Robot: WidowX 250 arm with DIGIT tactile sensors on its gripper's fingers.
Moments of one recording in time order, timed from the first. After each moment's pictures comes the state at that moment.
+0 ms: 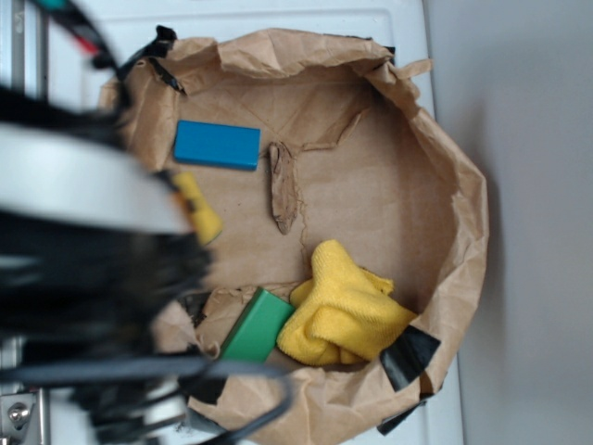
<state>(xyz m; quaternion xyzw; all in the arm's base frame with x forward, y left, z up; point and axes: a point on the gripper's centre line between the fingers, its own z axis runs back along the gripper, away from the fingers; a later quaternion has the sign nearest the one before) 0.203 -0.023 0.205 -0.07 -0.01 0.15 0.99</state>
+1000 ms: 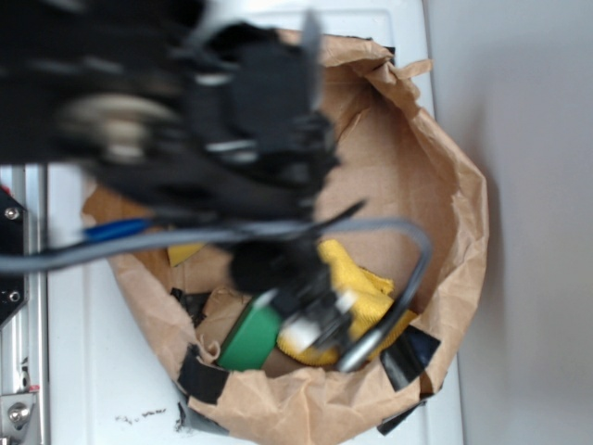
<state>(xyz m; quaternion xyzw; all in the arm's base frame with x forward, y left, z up) 0.254 0.007 0.167 -0.08 -0.06 0.41 0.91</state>
